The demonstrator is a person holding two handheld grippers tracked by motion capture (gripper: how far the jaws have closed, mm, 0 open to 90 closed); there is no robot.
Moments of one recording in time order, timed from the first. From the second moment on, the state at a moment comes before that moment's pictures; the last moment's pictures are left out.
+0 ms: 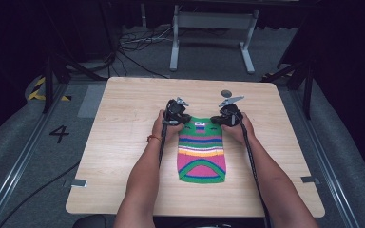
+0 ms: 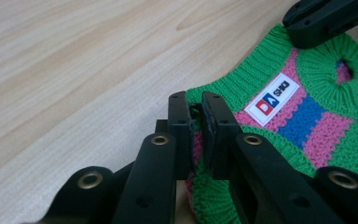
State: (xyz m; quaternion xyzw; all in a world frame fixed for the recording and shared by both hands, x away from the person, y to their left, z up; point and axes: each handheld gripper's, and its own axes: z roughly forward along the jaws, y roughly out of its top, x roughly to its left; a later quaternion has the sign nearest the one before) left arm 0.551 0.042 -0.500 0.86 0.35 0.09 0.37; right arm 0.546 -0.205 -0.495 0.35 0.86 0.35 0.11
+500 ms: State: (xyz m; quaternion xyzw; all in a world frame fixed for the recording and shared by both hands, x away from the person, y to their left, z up) left arm 0.557 0.027 -0.462 0.86 0.33 0.15 0.37; right arm 0.549 -0.217 -0.466 0.35 0.84 0.39 0.15
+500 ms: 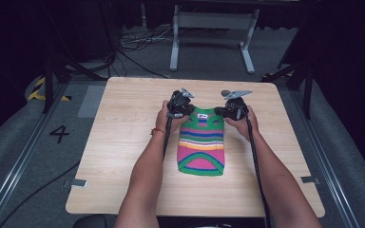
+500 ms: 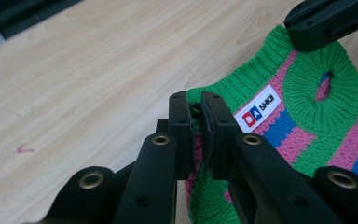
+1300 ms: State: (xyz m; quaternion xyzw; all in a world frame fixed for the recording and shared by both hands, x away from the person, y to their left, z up) left arm 0.503 0.052 -0.440 0.87 0.25 0.16 0.40; right arm 0.505 -0.224 -0.437 0.26 0.86 0.42 0.14
